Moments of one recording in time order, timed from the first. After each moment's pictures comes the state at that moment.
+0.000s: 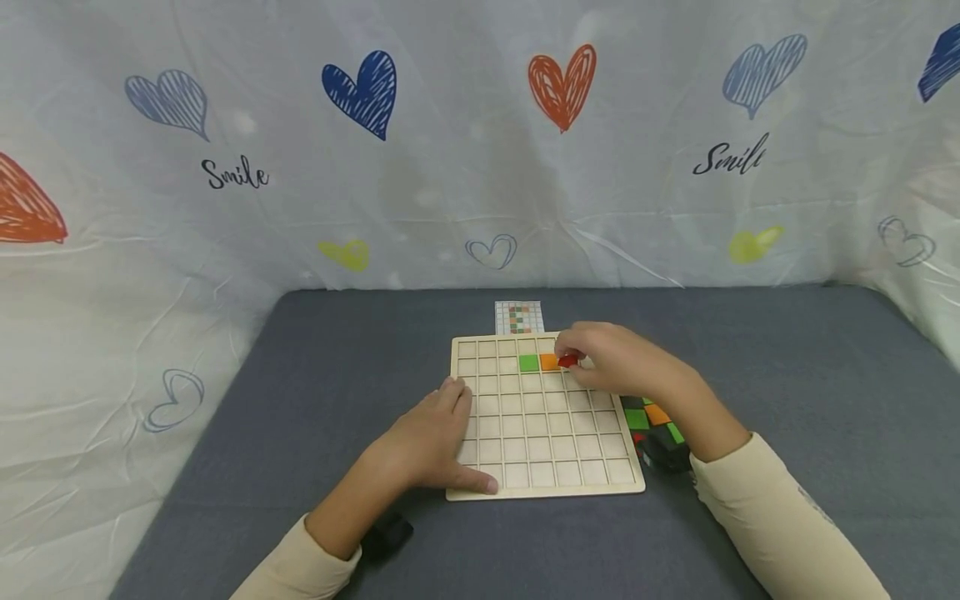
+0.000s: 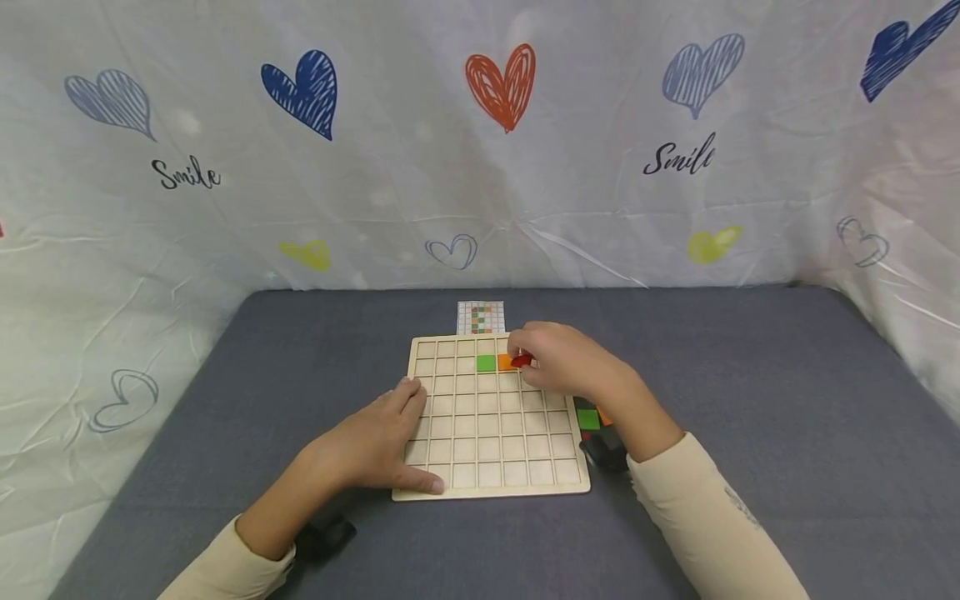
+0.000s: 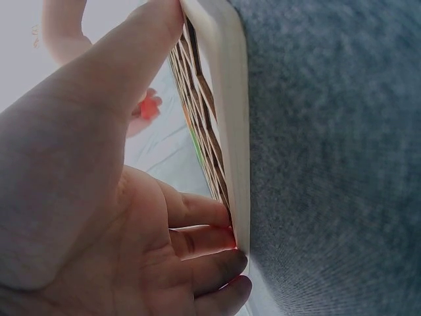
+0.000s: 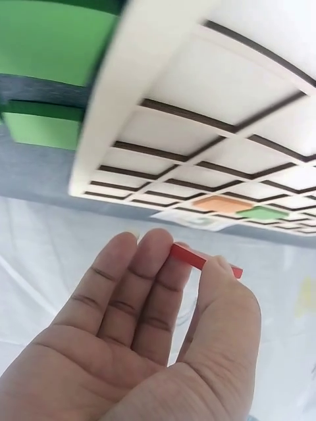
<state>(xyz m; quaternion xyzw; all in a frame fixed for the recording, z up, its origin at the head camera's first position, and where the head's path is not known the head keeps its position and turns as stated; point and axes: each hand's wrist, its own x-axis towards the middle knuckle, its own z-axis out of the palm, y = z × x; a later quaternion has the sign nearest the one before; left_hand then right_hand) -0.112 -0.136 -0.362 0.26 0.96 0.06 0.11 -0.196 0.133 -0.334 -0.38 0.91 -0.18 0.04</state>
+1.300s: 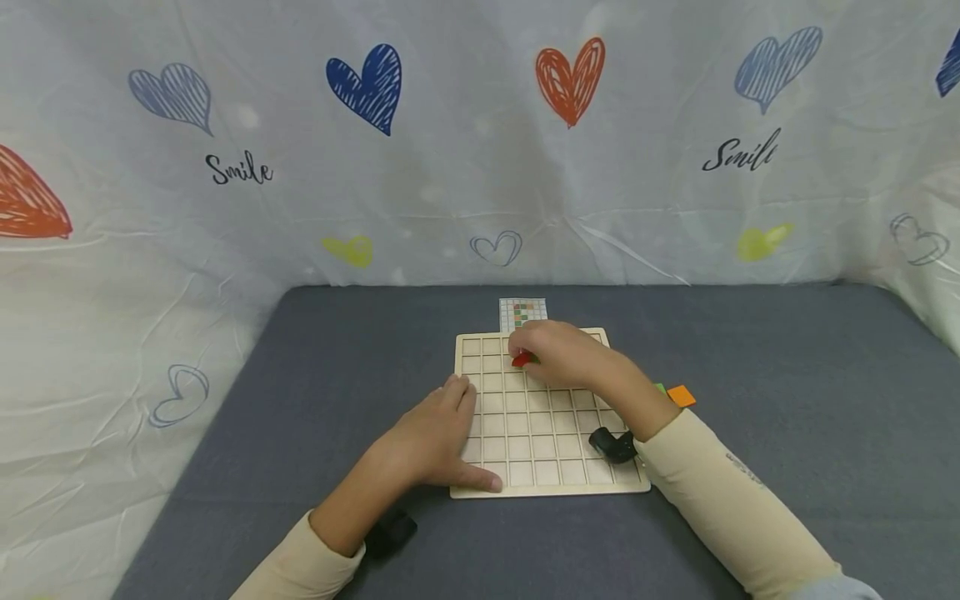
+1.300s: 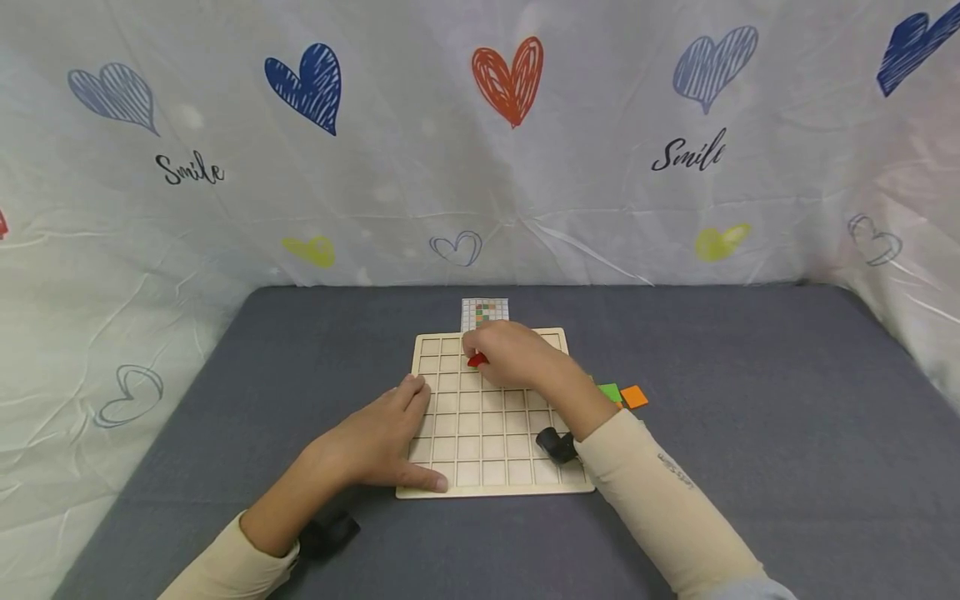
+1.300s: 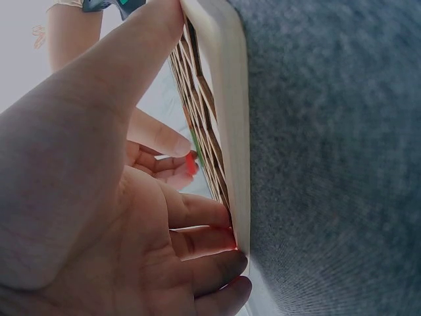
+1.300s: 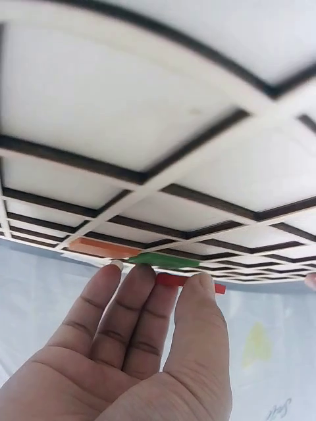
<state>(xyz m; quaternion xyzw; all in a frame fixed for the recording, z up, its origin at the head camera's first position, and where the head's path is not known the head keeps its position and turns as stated) -0.111 -0.136 -0.361 0.26 0.96 0.05 0.11 -0.216 0.073 -0.352 -0.43 0.89 -0.16 0.03</state>
